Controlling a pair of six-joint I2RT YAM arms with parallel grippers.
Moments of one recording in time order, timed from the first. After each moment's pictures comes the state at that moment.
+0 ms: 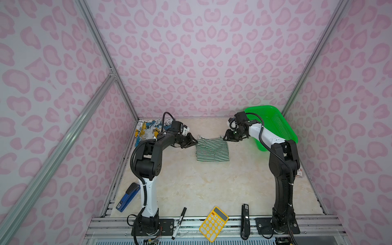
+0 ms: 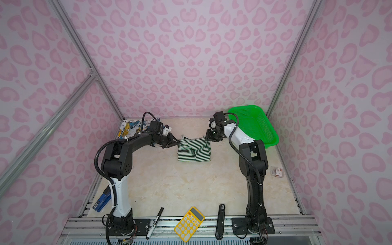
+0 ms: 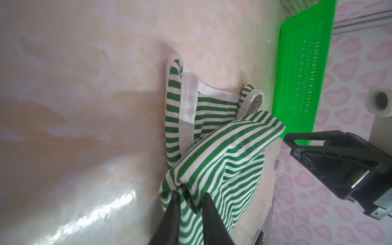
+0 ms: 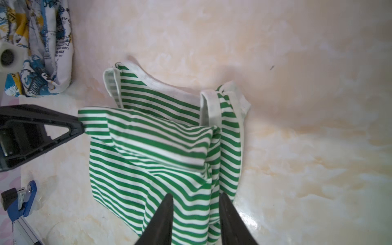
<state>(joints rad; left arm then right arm) -0.21 2.13 1.48 -0.31 0.72 -0.56 0.31 2.10 1.75 -0.74 -0.36 0.23</state>
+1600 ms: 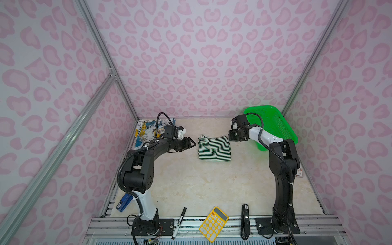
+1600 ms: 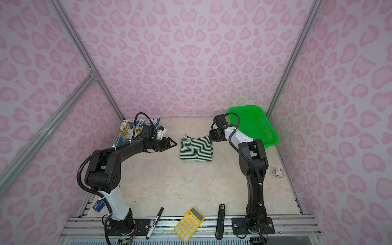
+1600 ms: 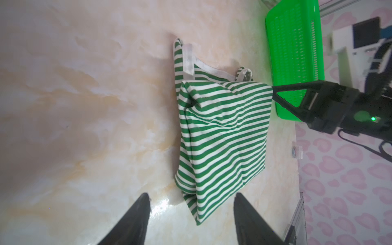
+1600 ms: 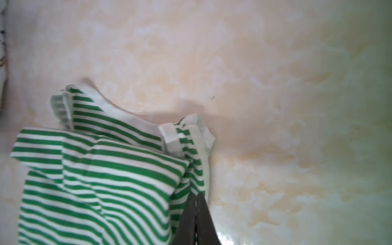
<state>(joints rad) -0.21 1.86 1.19 -0.25 0.64 -0.40 0.27 2.16 1.67 -0.57 -0.17 0.26</state>
